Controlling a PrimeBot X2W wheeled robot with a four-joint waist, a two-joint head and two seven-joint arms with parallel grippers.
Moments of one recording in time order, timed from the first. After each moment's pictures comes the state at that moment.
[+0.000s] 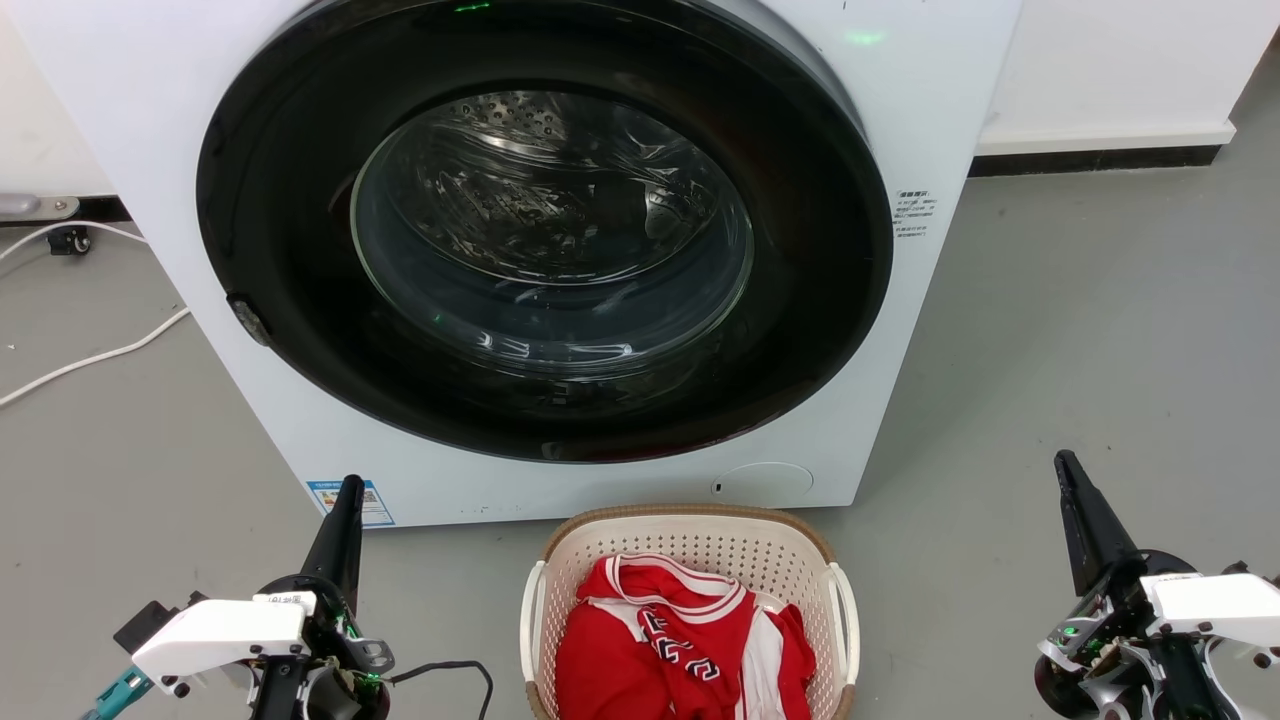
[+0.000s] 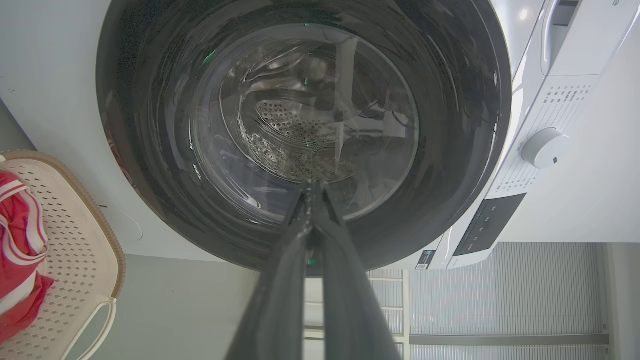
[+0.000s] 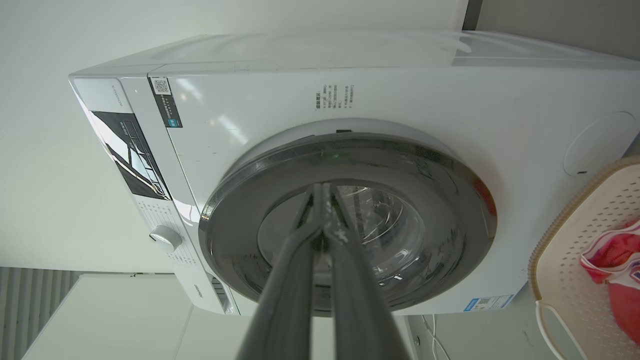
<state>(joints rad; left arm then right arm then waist) -0.10 0.05 0.11 0.25 -1.61 -0.13 0.11 -0.10 -0.05 -0.11 0.25 1.61 0.13 0.12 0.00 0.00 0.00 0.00</state>
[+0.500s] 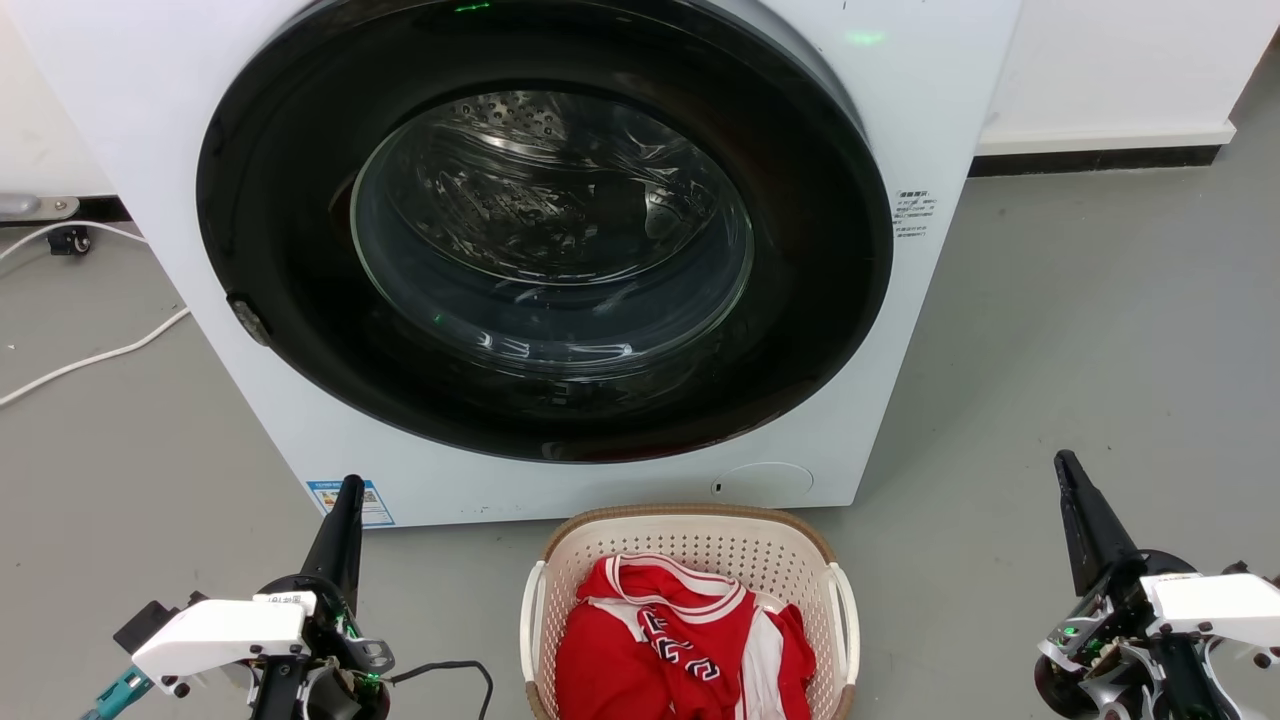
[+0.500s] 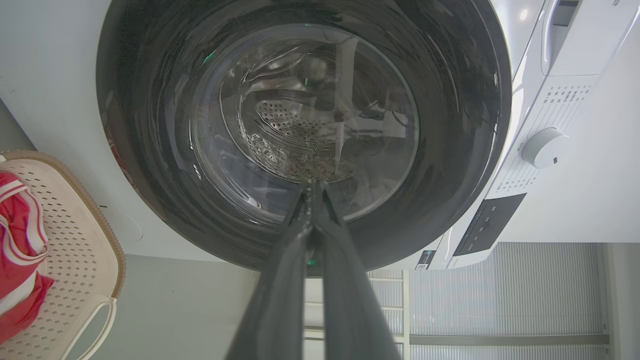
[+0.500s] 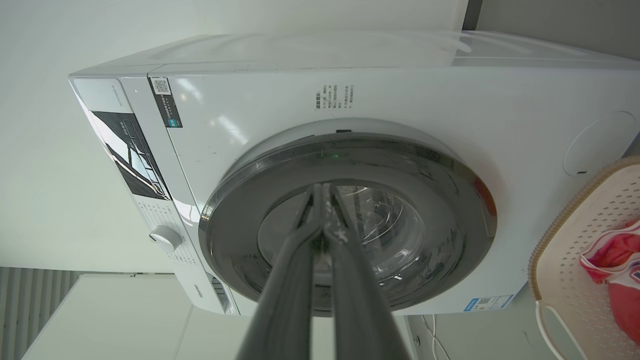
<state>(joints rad) -0.10 0.05 0.11 0.25 -1.61 -0.13 0.11 -0.10 -0.05 -0.11 0.25 1.61 0.13 0.12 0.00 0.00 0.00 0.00</state>
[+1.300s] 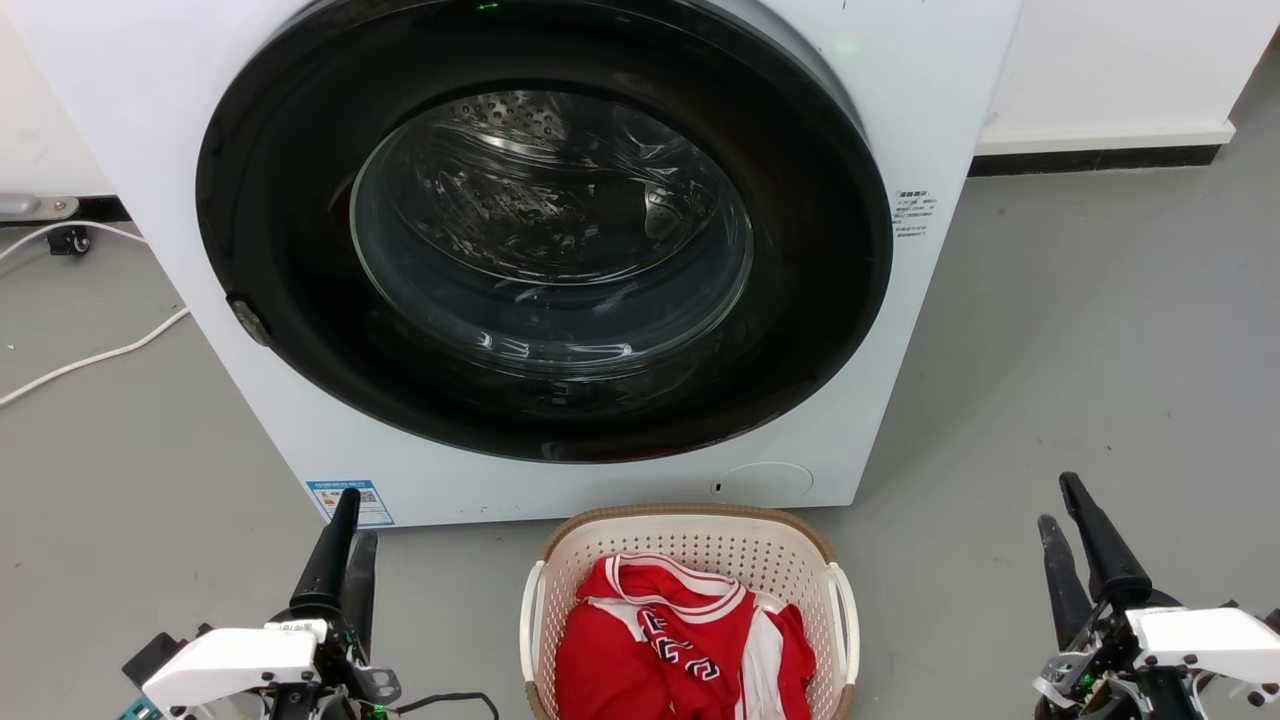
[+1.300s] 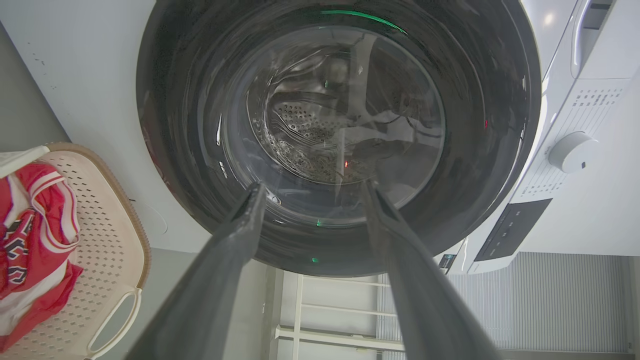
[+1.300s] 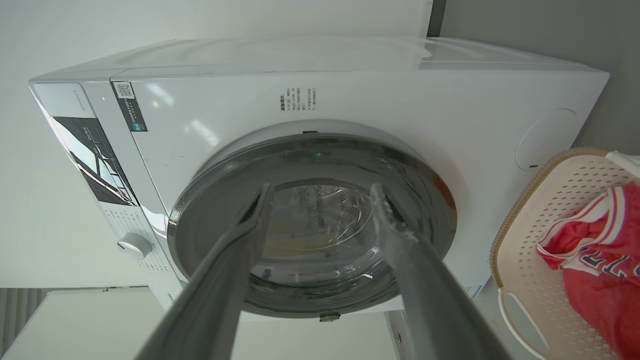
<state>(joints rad) -0.07 0.05 0.10 0.27 -1.61 -0.13 0.09 -0.06 -0.05 -0.11 0.28 1.59 0.13 0.10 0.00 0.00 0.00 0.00</state>
